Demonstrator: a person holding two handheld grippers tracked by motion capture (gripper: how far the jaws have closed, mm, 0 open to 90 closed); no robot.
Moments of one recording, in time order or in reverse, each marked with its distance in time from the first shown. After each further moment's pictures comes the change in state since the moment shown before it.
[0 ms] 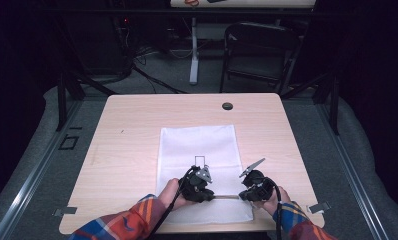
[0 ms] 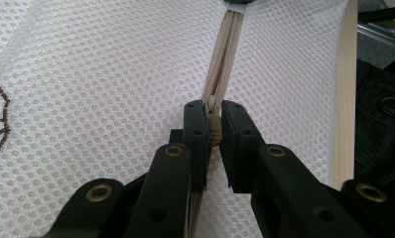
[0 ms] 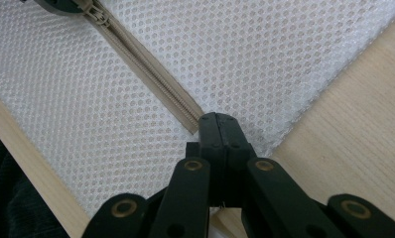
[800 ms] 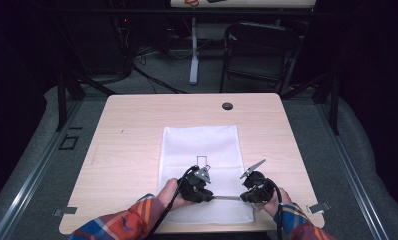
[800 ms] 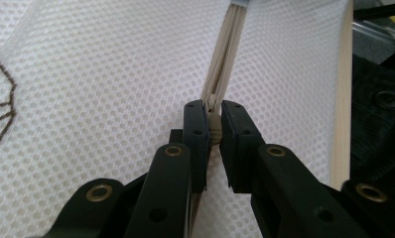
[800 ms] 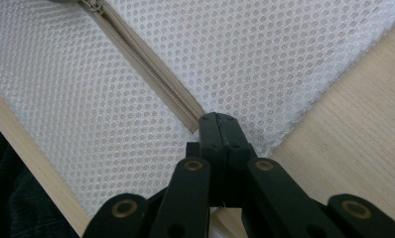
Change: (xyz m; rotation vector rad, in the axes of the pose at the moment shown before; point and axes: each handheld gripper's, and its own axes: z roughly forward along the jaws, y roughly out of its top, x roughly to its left) left arm 0.003 -0.005 -0.004 0.004 -0.021 -0.004; right arm 0.002 -0.003 -0.002 0.011 -0.011 0.005
